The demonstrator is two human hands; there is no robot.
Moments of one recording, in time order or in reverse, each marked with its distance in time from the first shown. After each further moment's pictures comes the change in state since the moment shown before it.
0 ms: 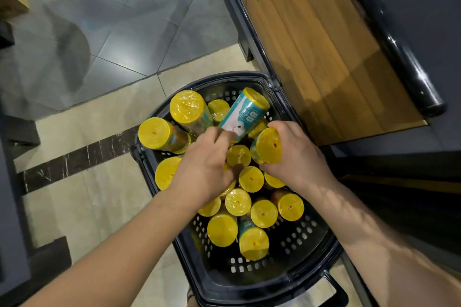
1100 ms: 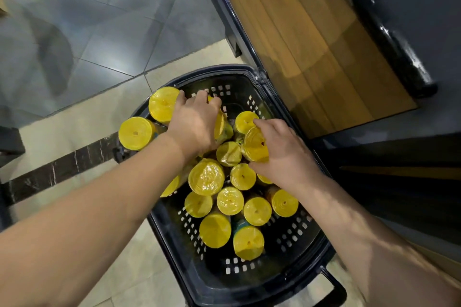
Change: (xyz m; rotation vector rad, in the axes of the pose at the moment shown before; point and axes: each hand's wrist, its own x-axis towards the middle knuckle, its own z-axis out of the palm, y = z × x) left_hand 0.079 0.002 -0.018 0.526 -0.237 -0.067; right_hand -0.005 0.009 0.011 0.017 -0.021 -0.048
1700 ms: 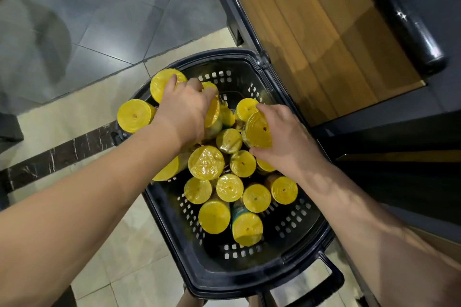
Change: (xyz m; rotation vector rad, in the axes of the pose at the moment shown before) left_hand -0.020 -0.014 0.011 0.016 0.122 0.054; right_hand -0.004 0.000 -0.001 -0.014 -0.012 0.012
